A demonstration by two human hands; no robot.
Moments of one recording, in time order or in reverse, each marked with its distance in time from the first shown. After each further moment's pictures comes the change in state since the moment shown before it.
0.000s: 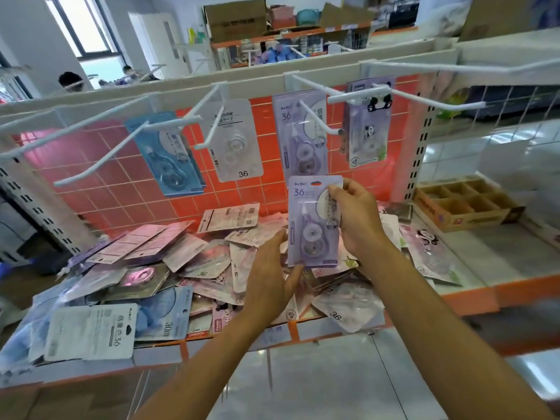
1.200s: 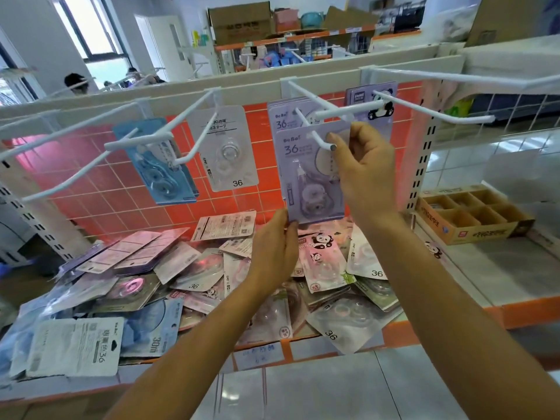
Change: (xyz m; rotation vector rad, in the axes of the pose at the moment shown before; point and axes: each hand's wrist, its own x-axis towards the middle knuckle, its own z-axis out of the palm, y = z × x) left_hand 0.071 0.041 -0.006 -0.082 0.089 0.001; right_hand 0.011 -0.067 0.008 -0.197 -0.020 -0.626
